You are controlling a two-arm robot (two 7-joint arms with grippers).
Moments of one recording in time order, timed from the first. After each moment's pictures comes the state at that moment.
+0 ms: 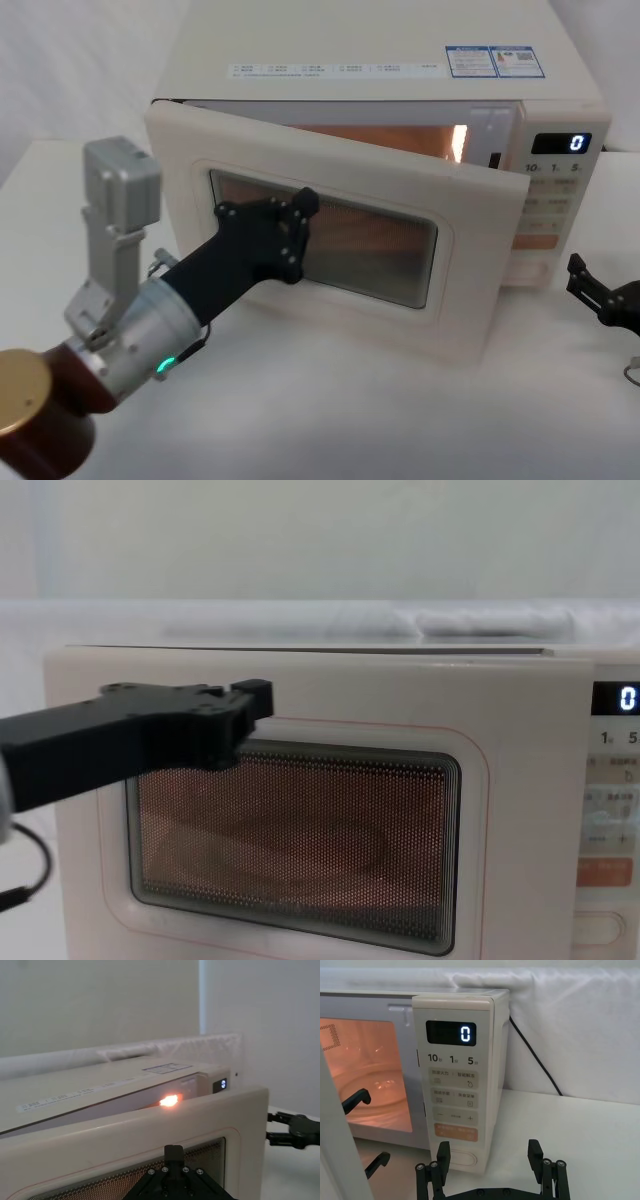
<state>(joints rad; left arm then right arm) -0.01 0.44 0.23 -1.93 -0.41 0.10 -0.39 -0.17 0.21 -0.01 -1.87 0.19 0.15 0.16</state>
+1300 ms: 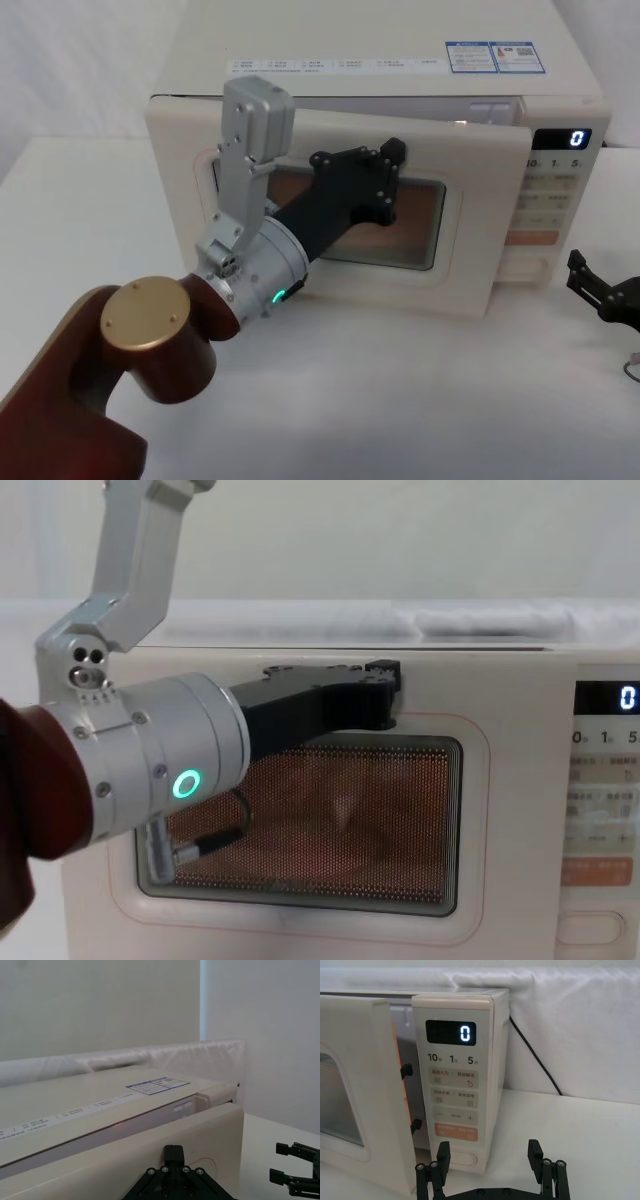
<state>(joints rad) -0.26 0.25 0.40 -1.72 -0.33 0.14 -0.30 -0.17 0.21 -0.01 -1.87 0.19 0.15 0.16</state>
